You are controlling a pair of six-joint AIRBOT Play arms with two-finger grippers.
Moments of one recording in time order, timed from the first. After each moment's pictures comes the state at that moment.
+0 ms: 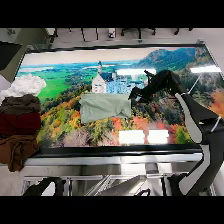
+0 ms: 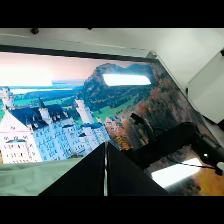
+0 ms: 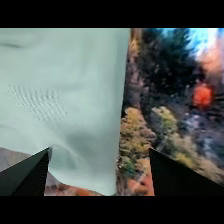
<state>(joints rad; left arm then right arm) 0.16 -0.94 1.64 -2.40 1.21 1.75 0.12 -1.90 1.63 2.23 -1.22 -1.60</state>
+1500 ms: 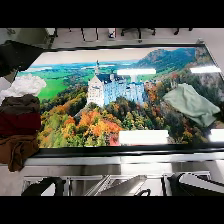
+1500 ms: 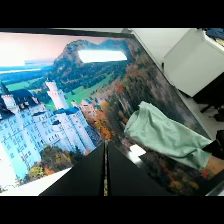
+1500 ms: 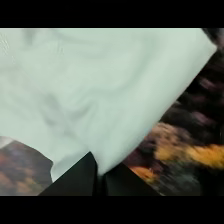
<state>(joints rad) 0.01 -1.03 1.64 -2.40 1.20 1.75 -0.86 -1.33 1.06 1.97 -1.11 -1.54</state>
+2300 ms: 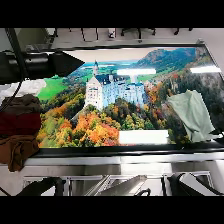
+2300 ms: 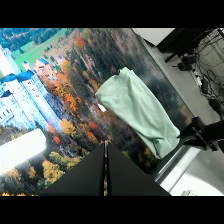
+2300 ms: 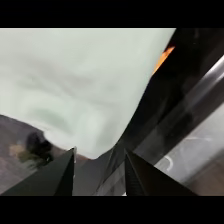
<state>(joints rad) -0.19 -1.14 1.64 -2.40 1.18 1.75 -0.94 -1.16 0.94 1.83 -1.30 -1.53</state>
